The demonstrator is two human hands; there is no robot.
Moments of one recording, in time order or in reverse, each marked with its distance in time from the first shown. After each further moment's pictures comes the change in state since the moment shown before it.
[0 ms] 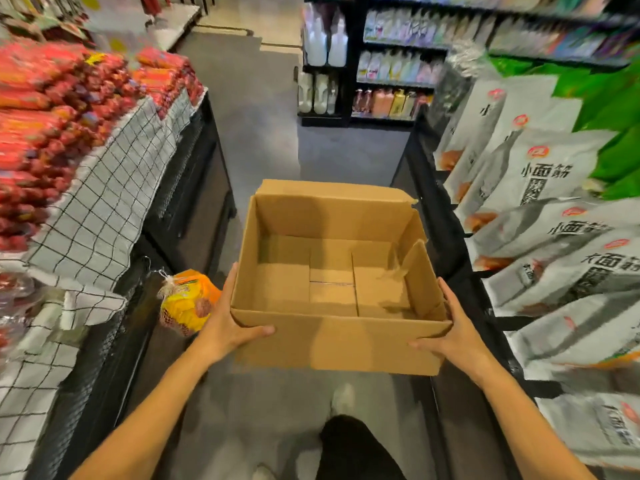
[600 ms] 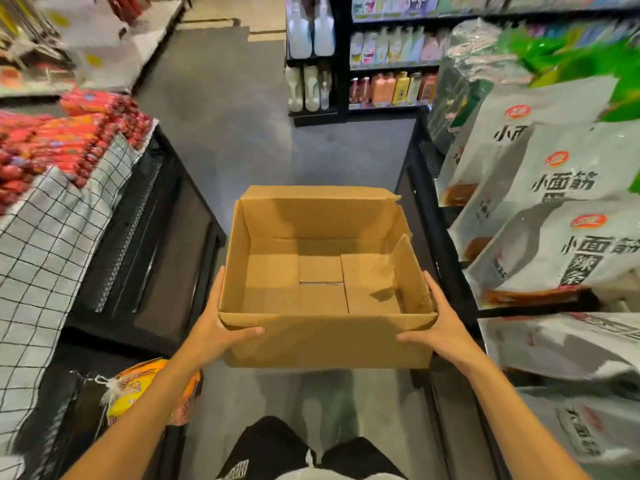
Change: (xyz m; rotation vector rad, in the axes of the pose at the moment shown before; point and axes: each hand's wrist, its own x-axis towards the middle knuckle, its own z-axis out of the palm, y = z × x) left_hand 0.303 0.056 0.049 0.120 -0.055 -0.145; right_hand 0.302 -0.016 -0.113 0.047 -0.068 0.094
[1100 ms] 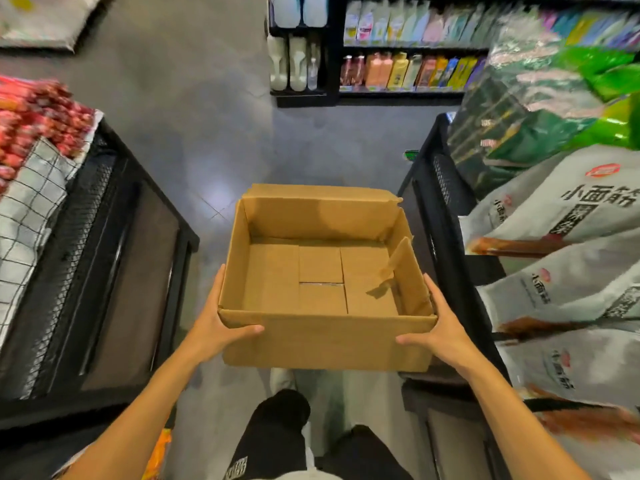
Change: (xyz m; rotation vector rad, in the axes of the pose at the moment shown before) left_hand 0.219 -0.001 -0.040 -0.042 -0.113 -0.043; right_hand 0.193 -0.054 0.000 -0.076 0.041 0.141
